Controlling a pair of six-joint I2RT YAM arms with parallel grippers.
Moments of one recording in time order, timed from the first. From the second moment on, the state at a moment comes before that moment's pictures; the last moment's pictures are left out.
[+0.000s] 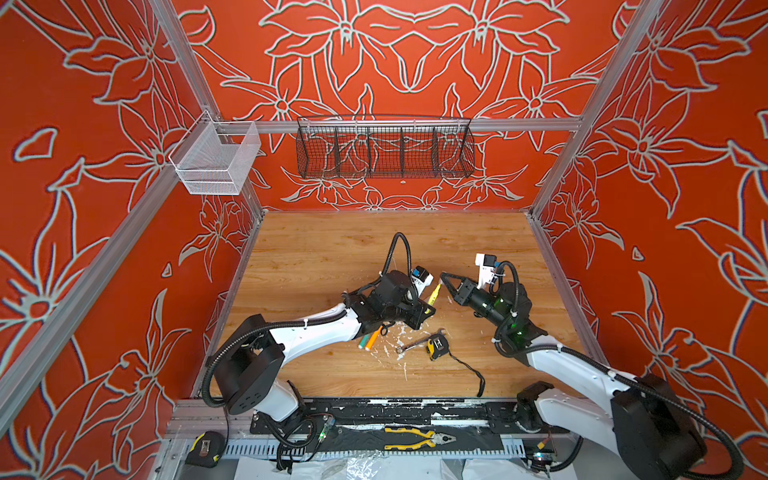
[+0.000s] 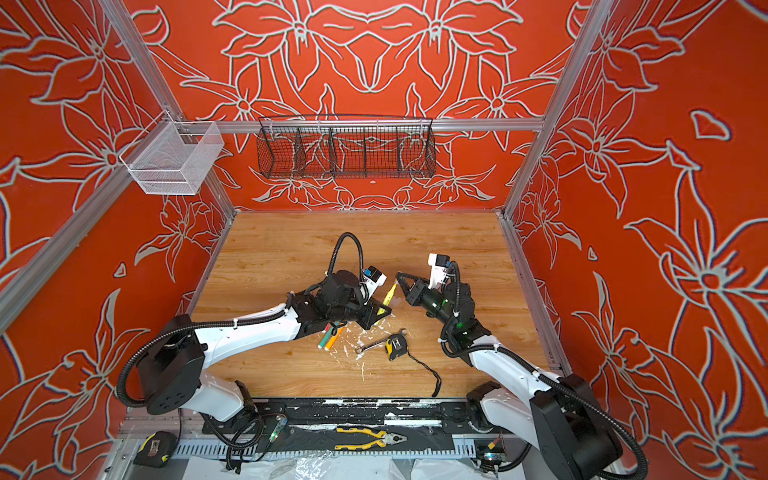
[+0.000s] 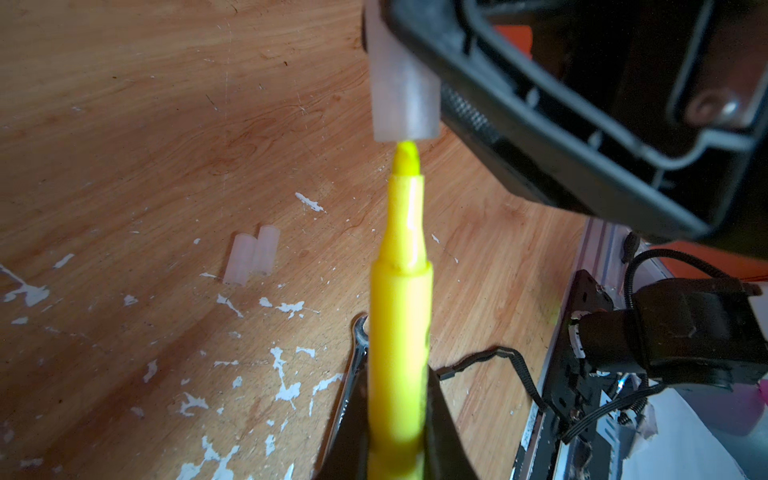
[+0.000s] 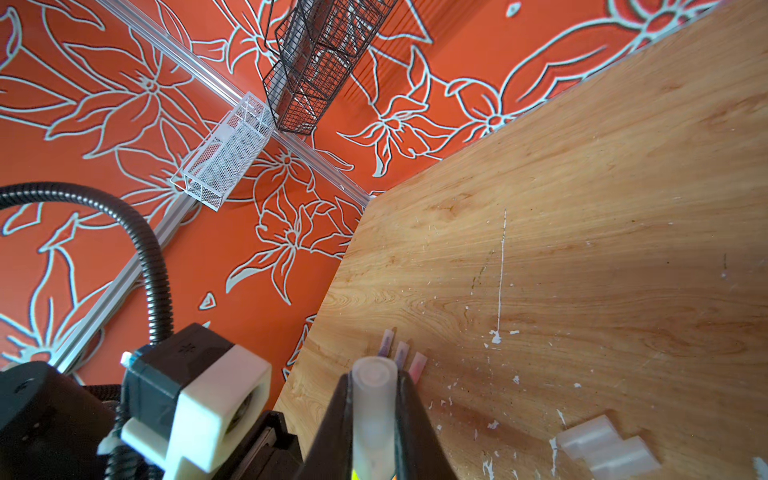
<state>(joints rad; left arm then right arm) -0.83 1.51 0.93 -0.03 0.27 -0.35 0.43 1.08 0.39 0.63 -0.33 0.86</state>
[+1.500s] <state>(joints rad) -0.83 1.33 0.78 0.00 0.10 -0.34 0.58 1.23 0.41 0.83 -0.33 0.94</state>
